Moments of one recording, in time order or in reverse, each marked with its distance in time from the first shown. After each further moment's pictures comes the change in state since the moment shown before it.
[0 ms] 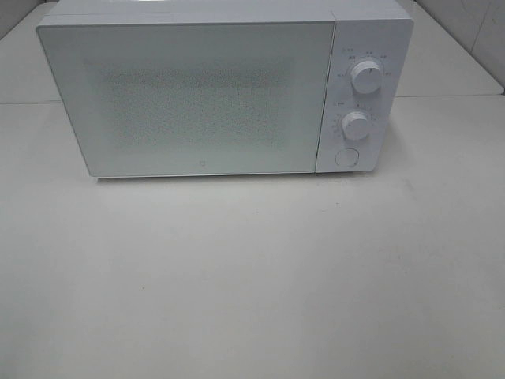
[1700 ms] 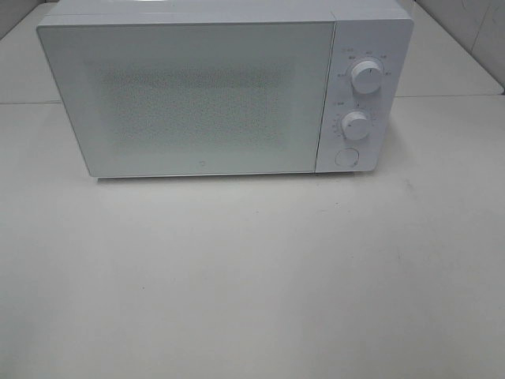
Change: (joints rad) left arm 0.000 0.000 0.000 0.000 0.000 0.000; right arm -0.157 -0.275 0.016 0.052 -0.148 -0.066
